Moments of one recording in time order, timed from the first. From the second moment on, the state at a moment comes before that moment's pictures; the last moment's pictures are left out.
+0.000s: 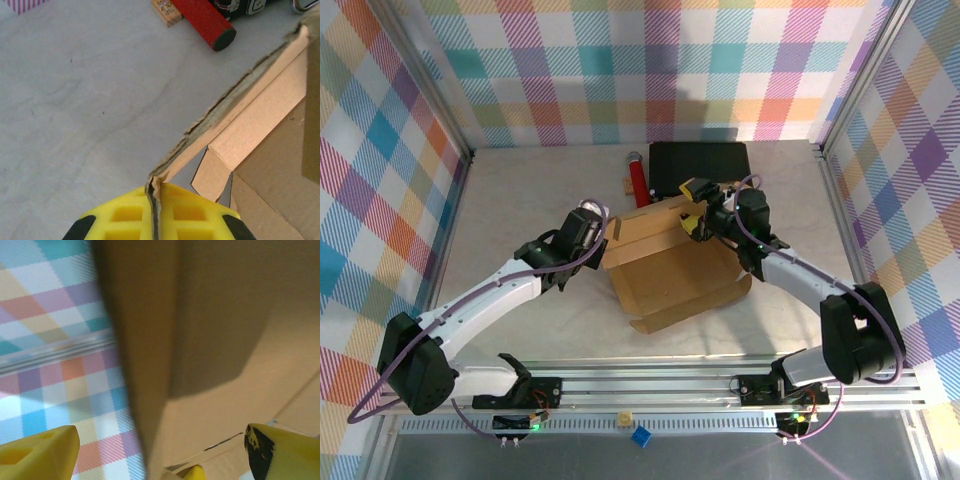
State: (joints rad) left arm -0.67 1.26 0.98 -0.51 -0.40 -0.07; right arm 0.38 1.42 0.78 0.39 -0.44 1.63
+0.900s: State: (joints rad) left arm -0.65 1.51 1.12 -0.56 -0.45 -0.40; right arm 0.38 1.53 0.84 0.41 -0.34 1.75
